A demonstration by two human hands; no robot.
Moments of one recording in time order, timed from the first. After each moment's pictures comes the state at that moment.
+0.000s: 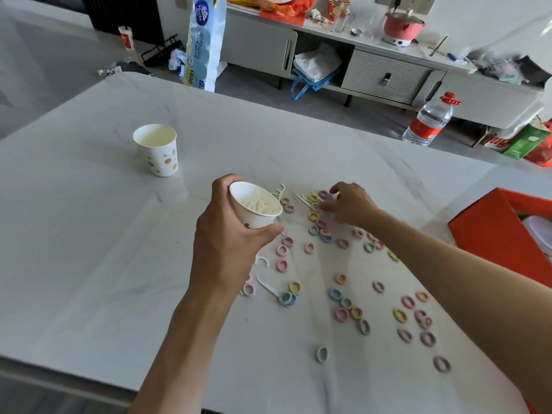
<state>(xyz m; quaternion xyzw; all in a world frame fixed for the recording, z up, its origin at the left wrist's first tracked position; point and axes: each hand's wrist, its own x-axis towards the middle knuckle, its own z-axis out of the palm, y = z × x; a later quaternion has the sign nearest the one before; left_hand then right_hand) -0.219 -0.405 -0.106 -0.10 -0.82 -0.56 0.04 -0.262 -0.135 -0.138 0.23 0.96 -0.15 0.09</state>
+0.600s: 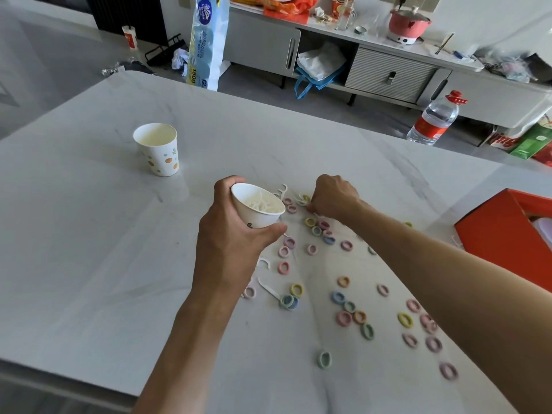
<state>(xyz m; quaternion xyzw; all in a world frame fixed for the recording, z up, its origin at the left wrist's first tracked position) -0.221 -0.400 -0.106 -0.09 -0.82 -0.56 0.03 -0.291 -0.176 -0.130 0.21 0.97 -0.06 0.10</state>
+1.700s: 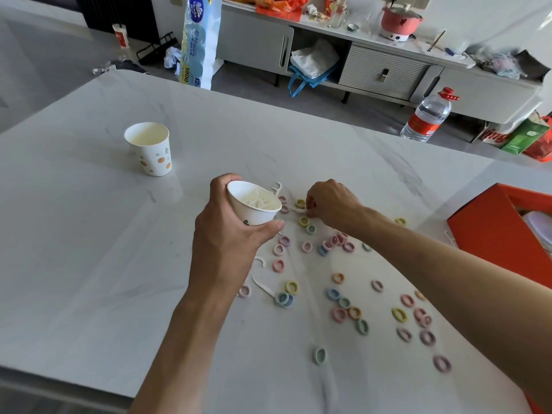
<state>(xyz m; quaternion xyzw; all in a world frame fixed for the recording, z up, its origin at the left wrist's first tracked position) -0.221 -0.396 -0.106 -0.09 -0.82 -0.57 0.02 -0.271 -0.163 -0.138 0.09 0.99 -0.05 0.08</state>
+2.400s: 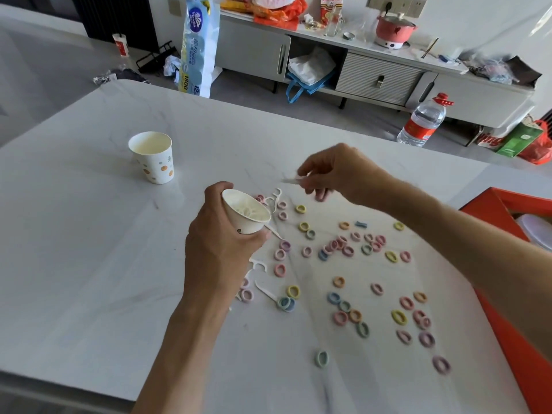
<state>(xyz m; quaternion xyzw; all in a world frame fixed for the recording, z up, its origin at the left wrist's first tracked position) -0.221 -0.404 -0.102 -0.08 -0.86 -0.51 0.05 -0.247 -0.185 -0.038 0.02 0.95 -0.32 0.03</state>
